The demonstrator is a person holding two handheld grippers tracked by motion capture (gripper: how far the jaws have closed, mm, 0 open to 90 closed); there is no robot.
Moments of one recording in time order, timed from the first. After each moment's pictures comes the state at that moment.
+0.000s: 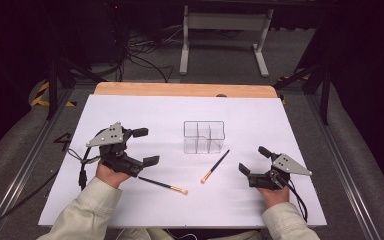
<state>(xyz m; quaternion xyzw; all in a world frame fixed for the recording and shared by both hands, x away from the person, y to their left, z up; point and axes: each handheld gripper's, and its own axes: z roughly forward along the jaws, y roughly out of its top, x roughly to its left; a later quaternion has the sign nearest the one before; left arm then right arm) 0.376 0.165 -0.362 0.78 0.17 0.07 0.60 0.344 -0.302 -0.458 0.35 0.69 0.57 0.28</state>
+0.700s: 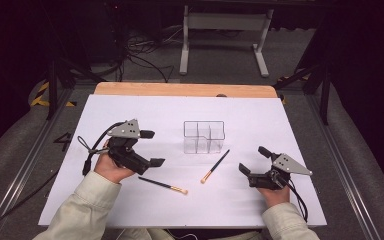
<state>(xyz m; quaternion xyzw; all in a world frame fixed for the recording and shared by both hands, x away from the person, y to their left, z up) 0.386 0.144 -0.348 0.86 0.17 0.05 0.47 0.345 -0.303 -0.458 0.35 0.69 0.58 0.27</state>
